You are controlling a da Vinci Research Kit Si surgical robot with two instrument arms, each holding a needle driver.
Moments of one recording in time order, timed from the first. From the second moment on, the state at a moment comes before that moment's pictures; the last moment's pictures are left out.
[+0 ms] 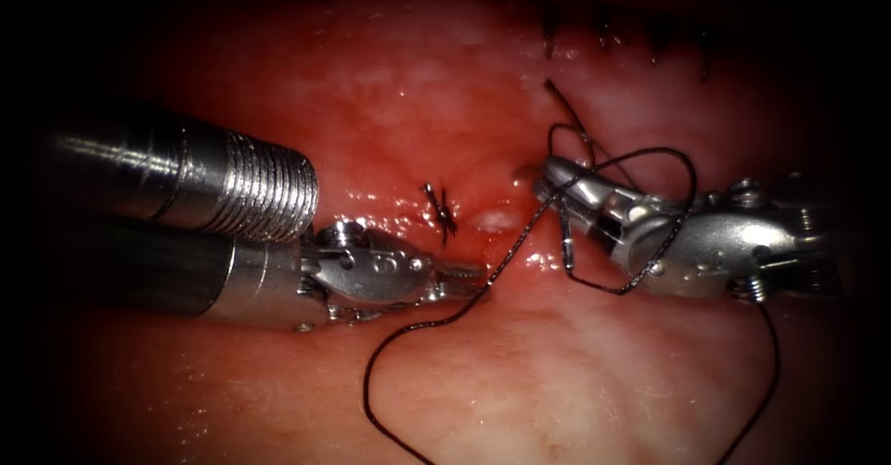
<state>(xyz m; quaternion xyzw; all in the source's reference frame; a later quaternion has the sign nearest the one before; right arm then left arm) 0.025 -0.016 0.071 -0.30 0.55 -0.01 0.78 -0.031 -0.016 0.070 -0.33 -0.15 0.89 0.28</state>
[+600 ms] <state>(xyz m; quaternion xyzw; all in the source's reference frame) 0.026 -0.012 0.072 -0.21 0.56 0.15 0.79 -0.031 -0.016 0.070 -0.33 -0.15 0.89 0.28</state>
